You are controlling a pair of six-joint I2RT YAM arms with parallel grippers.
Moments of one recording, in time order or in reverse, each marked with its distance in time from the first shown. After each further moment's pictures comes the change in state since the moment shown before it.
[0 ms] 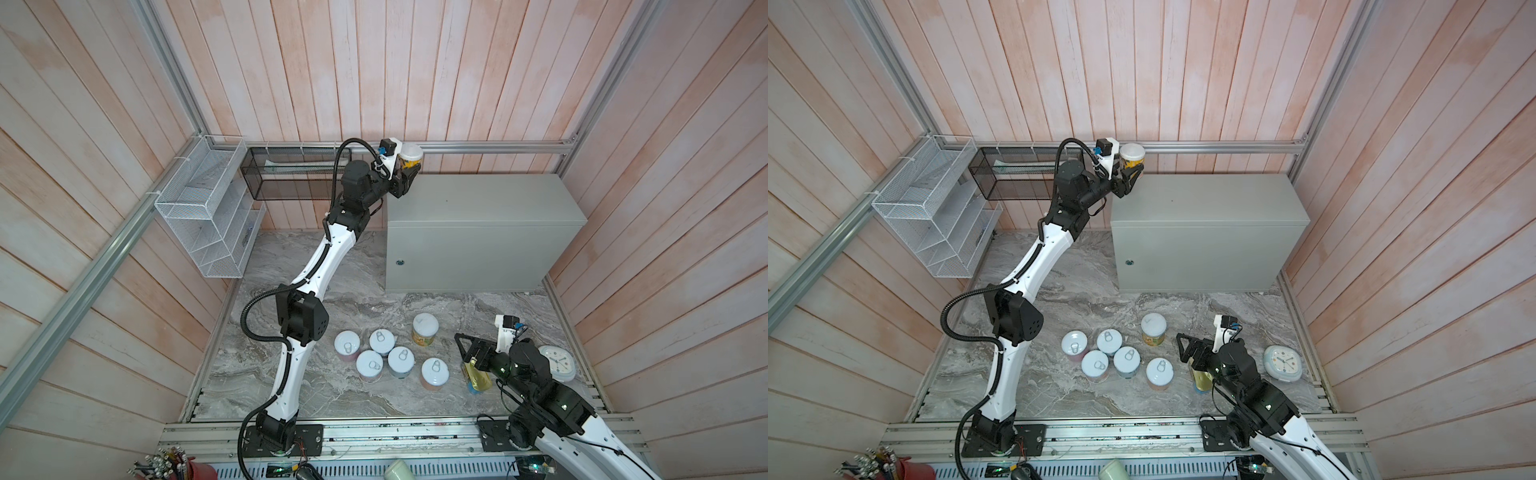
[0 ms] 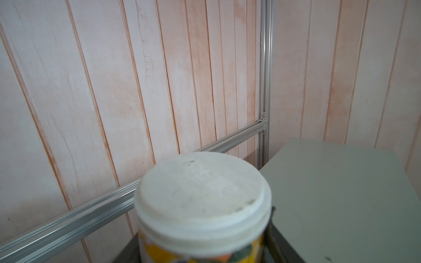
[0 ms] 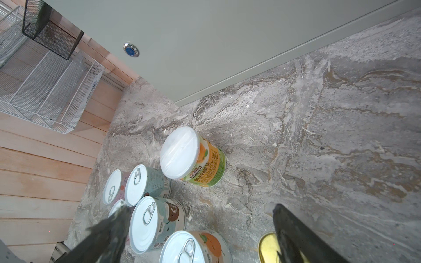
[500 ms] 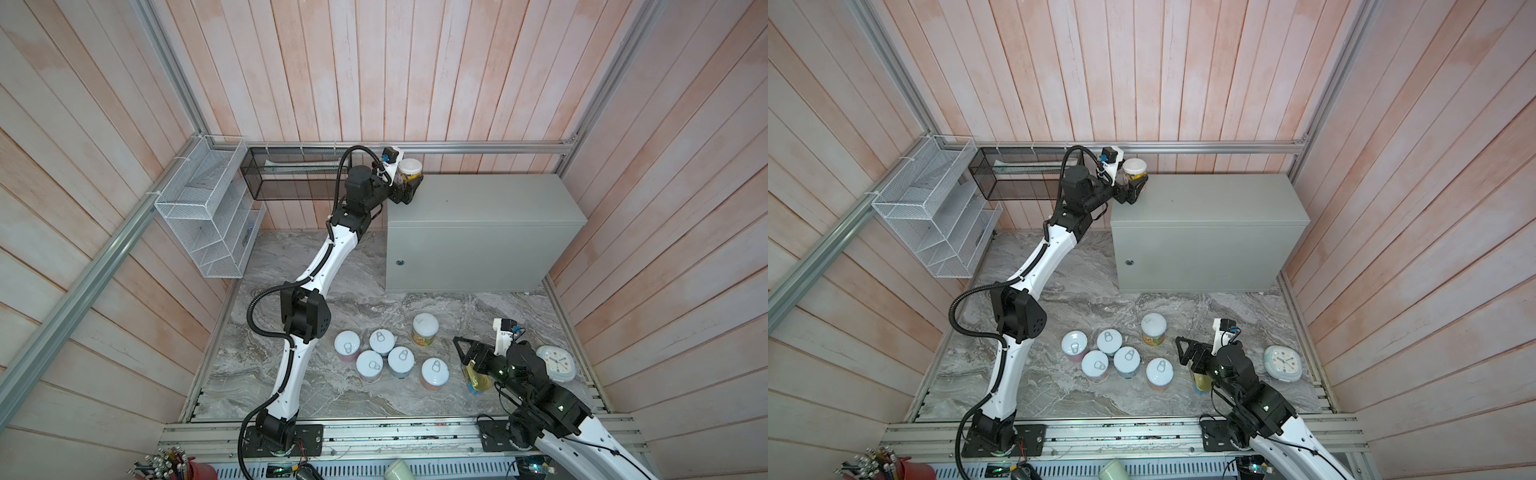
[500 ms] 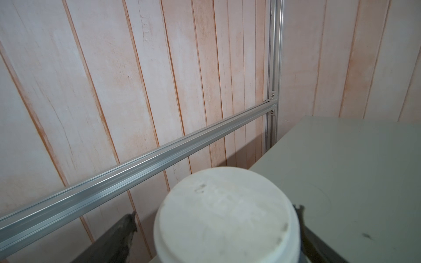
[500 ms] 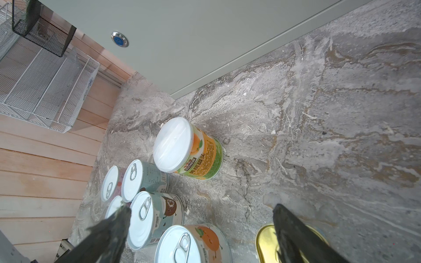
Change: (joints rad) left arm 0.003 0.039 0.000 -0.020 -0.017 0.053; right arm 0.000 -0.013 -0.040 0.002 -0.019 0.033
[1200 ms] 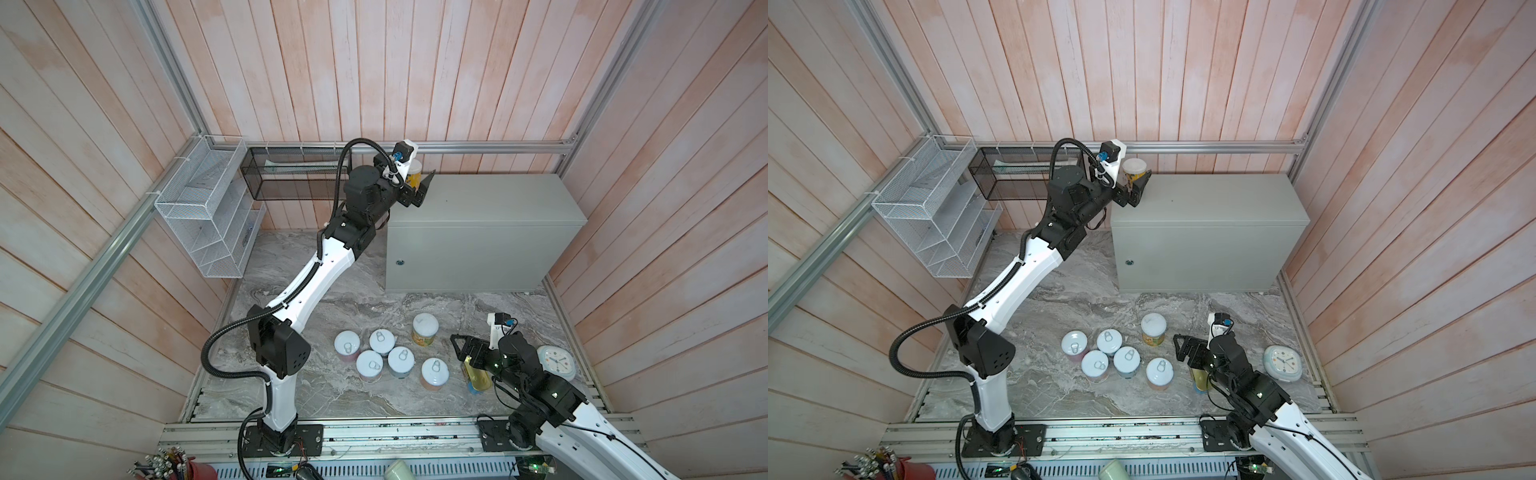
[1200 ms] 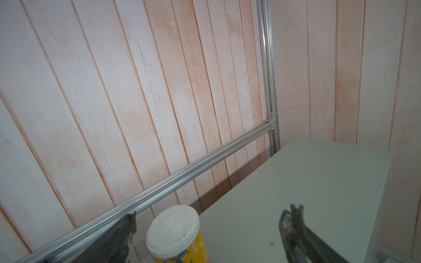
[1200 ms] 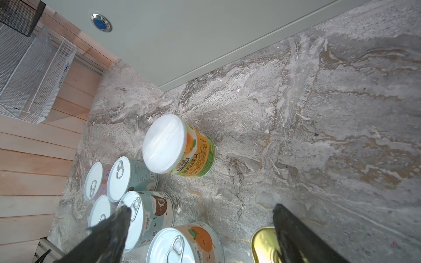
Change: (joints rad) left arm -0.177 -0.491 -0.455 -0.007 -0.324 0.133; right arm 0.000 0.196 0.095 -0.007 0.015 -0.057
